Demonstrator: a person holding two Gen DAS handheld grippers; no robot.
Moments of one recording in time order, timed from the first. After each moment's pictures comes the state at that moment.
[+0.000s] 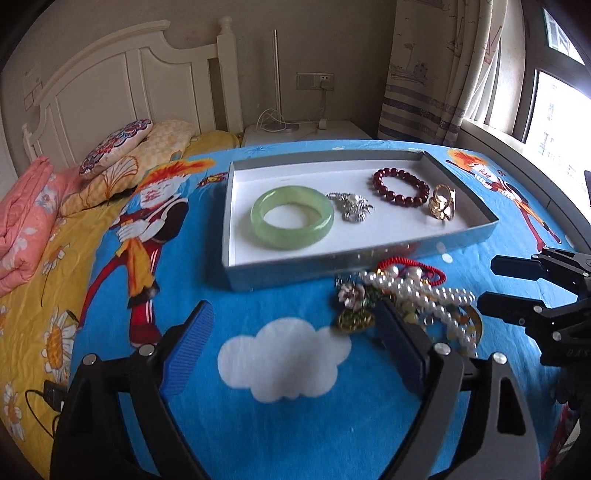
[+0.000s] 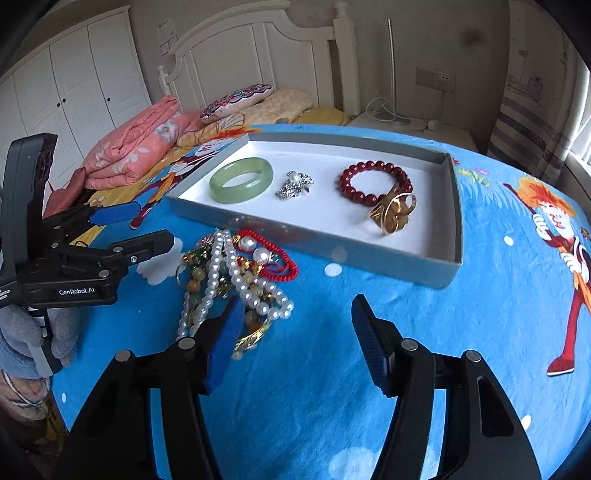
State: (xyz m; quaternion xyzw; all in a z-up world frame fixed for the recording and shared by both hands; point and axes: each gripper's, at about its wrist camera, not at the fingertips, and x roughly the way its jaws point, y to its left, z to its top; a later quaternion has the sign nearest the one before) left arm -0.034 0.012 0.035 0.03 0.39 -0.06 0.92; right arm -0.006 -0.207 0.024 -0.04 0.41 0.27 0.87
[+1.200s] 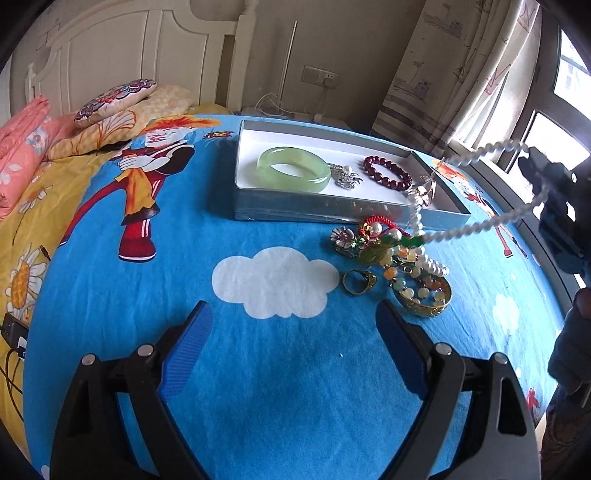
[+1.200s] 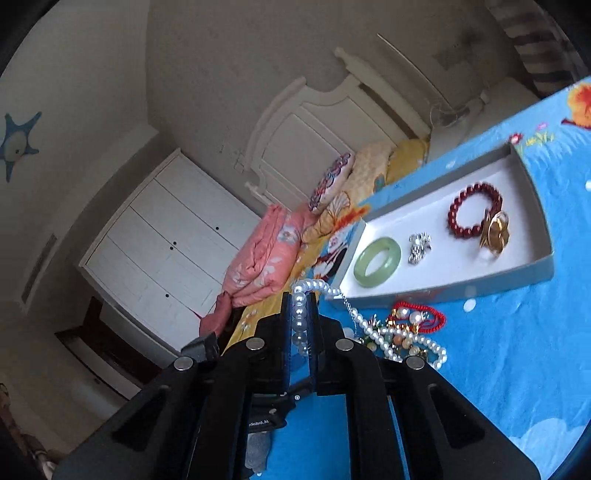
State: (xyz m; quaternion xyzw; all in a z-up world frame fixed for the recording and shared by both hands) left arm -0.071 0.034 0.020 -0.06 0.40 -0.09 0.91; right arm -0.013 -0.252 0.074 0.31 0.31 0.43 0.79
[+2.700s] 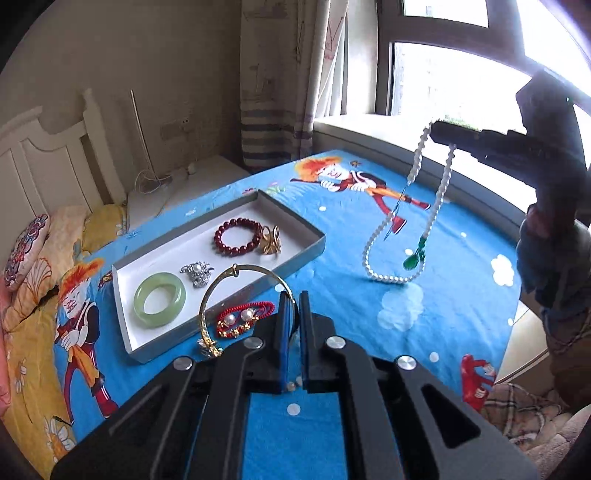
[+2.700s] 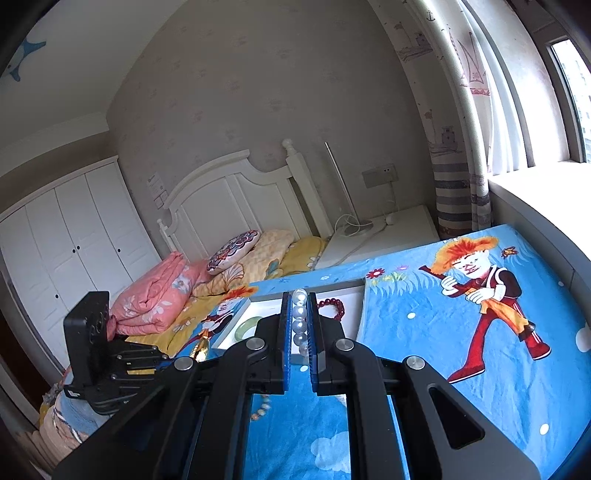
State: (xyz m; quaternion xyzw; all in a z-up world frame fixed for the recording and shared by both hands) left arm -0.076 -0.074 0.126 0.12 0.33 -0.30 0.89; right arm -0.073 -0.355 0.140 0.17 0.21 0.24 0.93
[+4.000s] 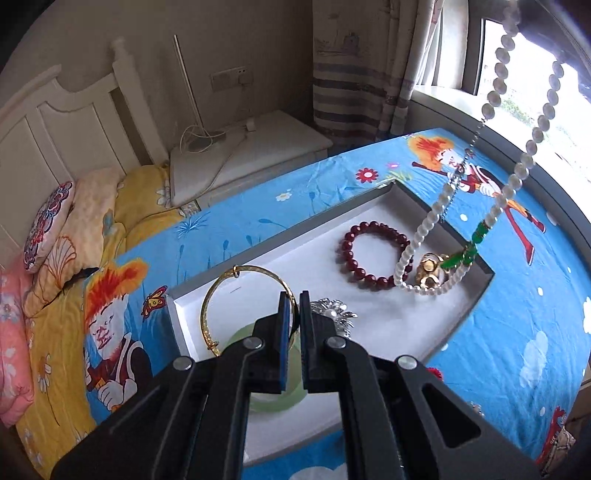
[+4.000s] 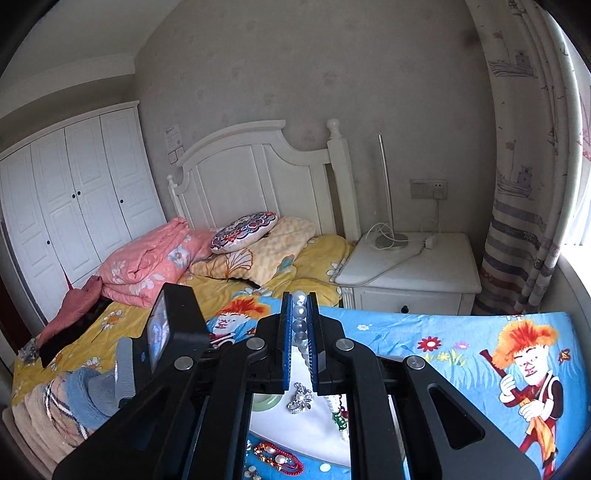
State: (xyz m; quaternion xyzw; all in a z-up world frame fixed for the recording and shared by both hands) left arm 0.123 -0.038 0.087 0.15 0.42 -0.19 0.87; right arm 0.077 -0.220 0.195 0.06 0.23 0.28 0.93
